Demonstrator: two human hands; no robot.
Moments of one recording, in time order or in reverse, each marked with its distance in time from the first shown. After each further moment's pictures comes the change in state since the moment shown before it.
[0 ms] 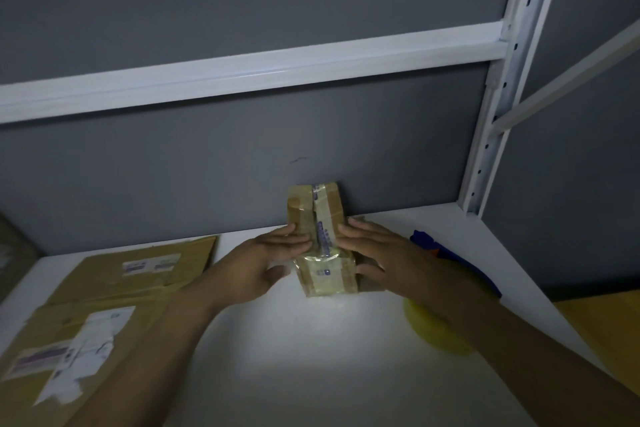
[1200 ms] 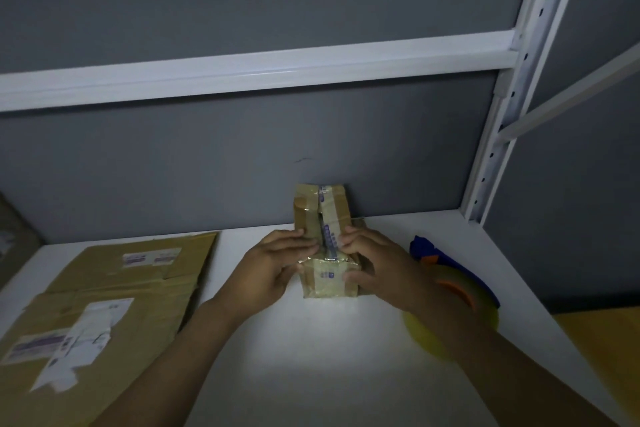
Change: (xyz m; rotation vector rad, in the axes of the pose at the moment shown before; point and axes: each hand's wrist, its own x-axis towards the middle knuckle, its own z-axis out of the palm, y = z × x) left_hand 0.002 0.013 0.030 0.023 0.302 0.059; right_hand 0.003 -0.010 0.013 0.179 0.072 0.182
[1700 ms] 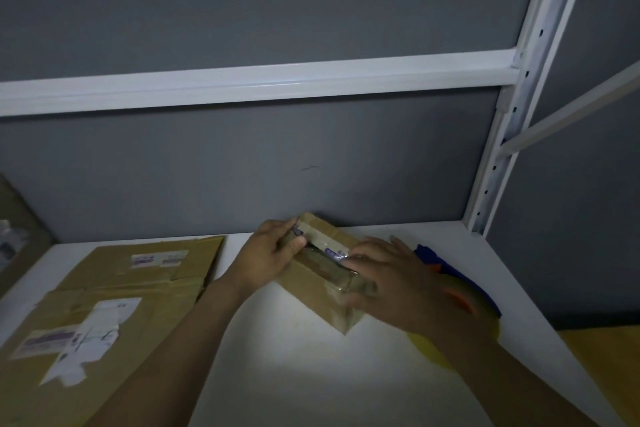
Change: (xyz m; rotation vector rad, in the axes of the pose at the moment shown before) left_hand 0.020 -0.005 -0.013 -0.137 -0.058 -0.619; right_hand -0.012 -0.025 -0.016 -0.332 -0.084 -0.026
